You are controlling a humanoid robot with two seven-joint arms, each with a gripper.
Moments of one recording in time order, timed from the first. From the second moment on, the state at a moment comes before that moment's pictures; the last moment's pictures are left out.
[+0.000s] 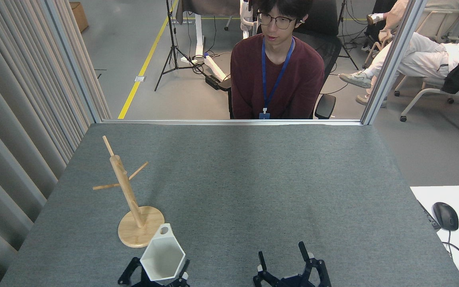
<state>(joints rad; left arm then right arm) 0.22 -0.02 -0.05 -1.56 -1.79 -0.30 0.48 0.25 0.06 0.29 -1.63 1.68 0.07 -0.32</state>
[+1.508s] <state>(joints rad) -0.09 0.03 0.25 -1.27 -2.17 -0.09 0.49 0.28 0.07 0.25 -1.62 1.69 0.05 -0.34</state>
